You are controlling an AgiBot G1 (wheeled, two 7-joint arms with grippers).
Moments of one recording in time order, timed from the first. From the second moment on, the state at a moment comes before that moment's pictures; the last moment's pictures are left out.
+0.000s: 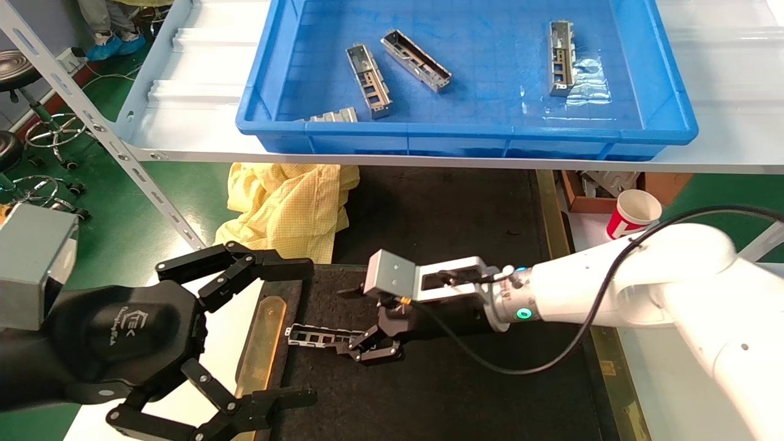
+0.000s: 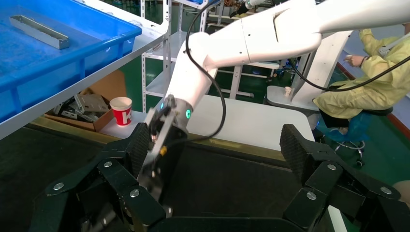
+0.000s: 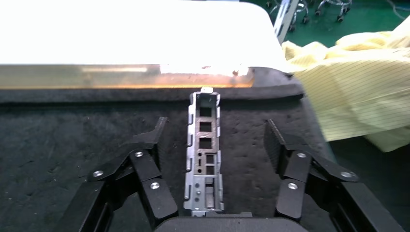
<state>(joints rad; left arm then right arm) -1.10 0.58 0.37 -1.26 0.67 1.46 -0.14 1.59 -1.35 -1.13 0.31 -0.89 -1.21 -0.32</state>
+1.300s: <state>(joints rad) -1.10 0.58 0.37 -1.26 0.67 1.46 -0.14 1.40 -1.06 -0.80 0.68 -0.83 -1.33 -0.13</state>
